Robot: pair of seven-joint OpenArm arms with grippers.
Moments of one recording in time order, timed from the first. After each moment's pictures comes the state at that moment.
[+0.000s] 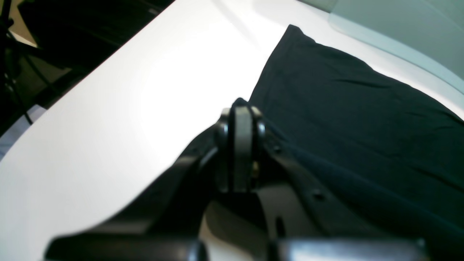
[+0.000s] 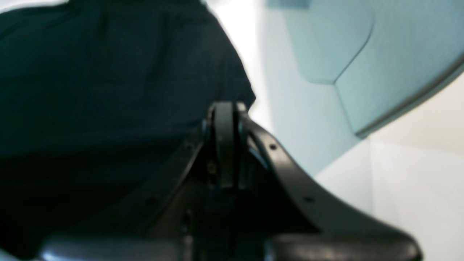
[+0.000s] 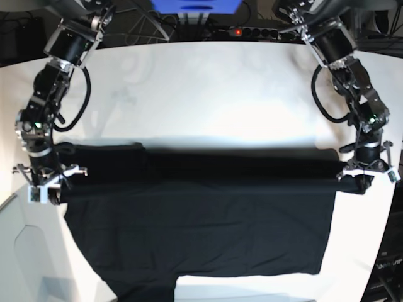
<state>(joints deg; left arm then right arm) -5.2 -12.3 -33.5 88.7 -19.5 -7.3 31.1 6.1 5.5 27.6 92.9 -0.2 25.6 -29.3</state>
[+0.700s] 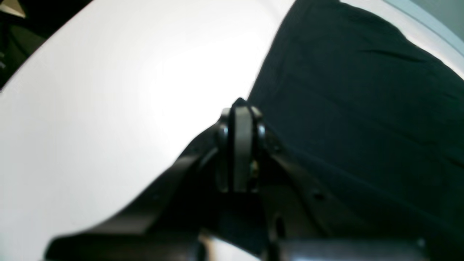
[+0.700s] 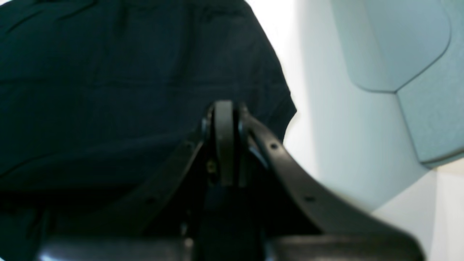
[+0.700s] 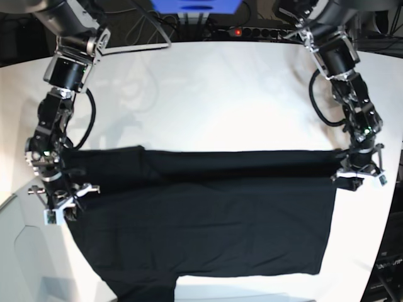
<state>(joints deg) -9.7 -15.1 -29.8 74.4 -19.1 -7.0 26.7 15.3 7.0 22.1 80.3 -0.7 25.6 -28.9</state>
